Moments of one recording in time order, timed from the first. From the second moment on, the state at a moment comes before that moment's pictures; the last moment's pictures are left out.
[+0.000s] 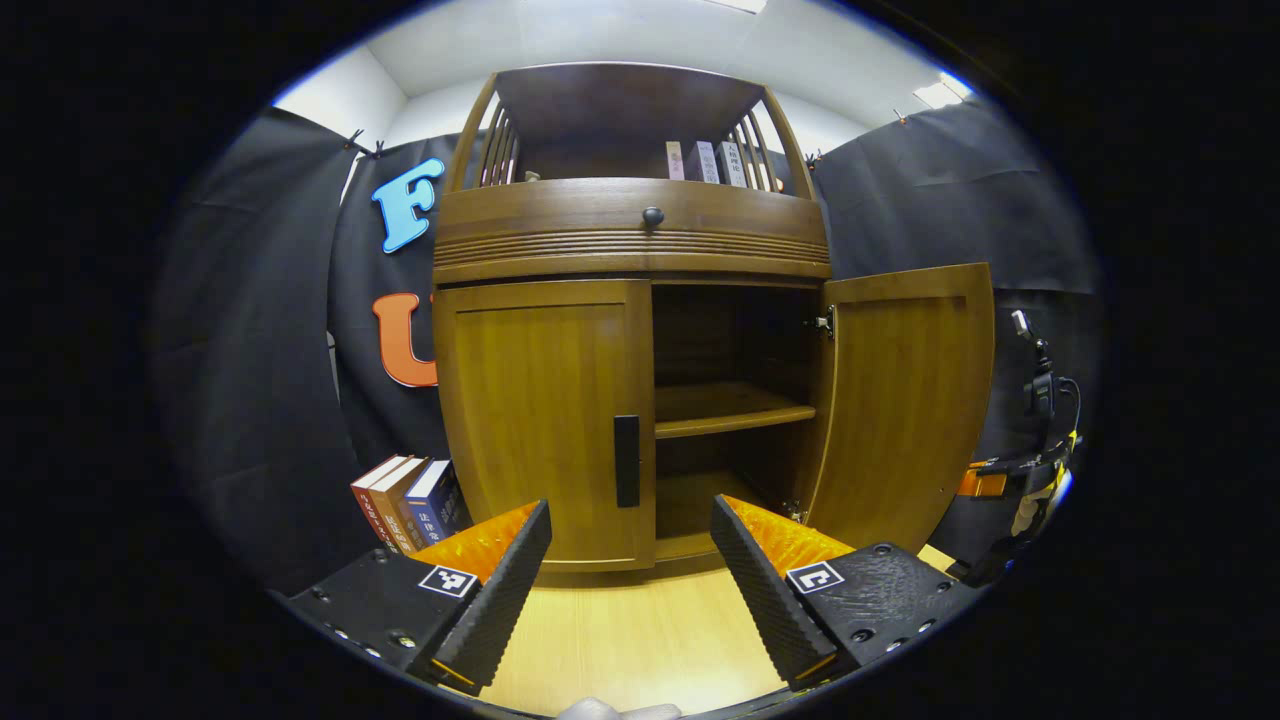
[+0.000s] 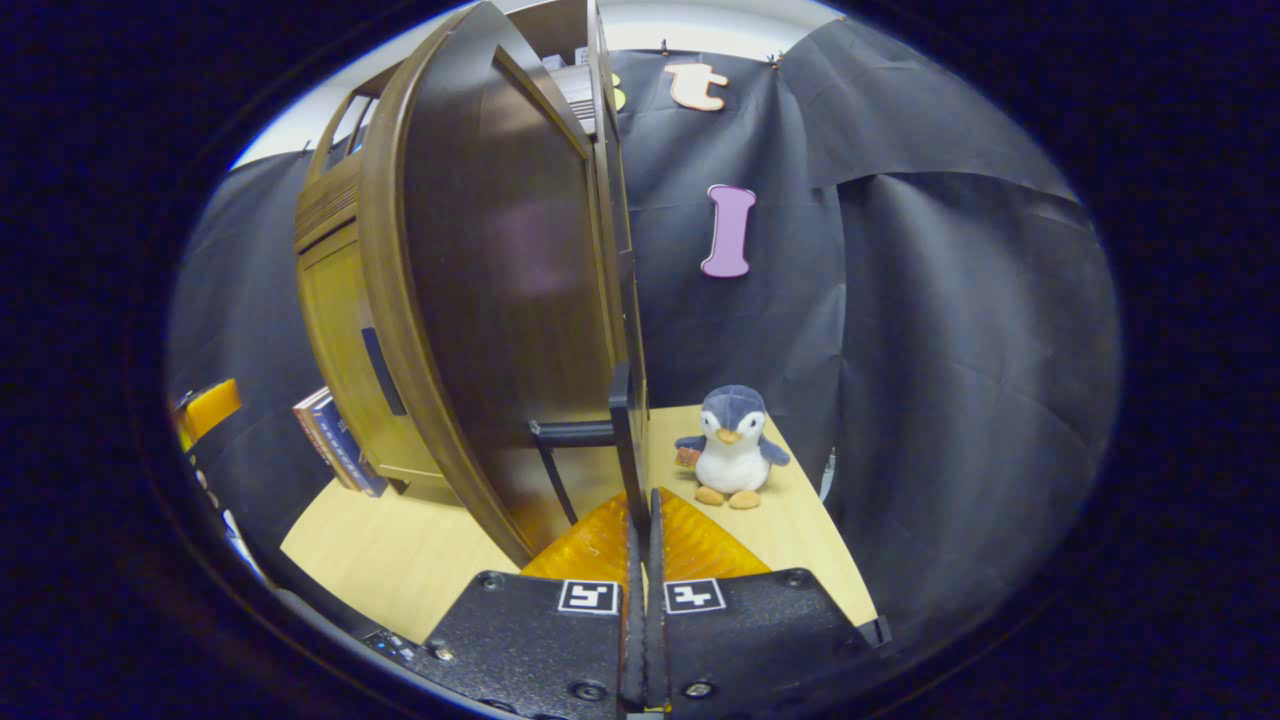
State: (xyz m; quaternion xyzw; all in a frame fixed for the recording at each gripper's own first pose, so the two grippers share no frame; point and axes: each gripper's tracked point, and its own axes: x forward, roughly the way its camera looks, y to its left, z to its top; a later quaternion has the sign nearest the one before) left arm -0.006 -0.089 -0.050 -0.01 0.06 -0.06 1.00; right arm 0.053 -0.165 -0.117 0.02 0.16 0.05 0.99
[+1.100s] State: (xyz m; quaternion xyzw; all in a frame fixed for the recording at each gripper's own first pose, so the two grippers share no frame) left arm -0.028 -0.141 -0.038 -0.03 0.06 0.03 1.00; right arm 0.048 -0.208 -0.115 -0.09 0.17 0.21 0.96
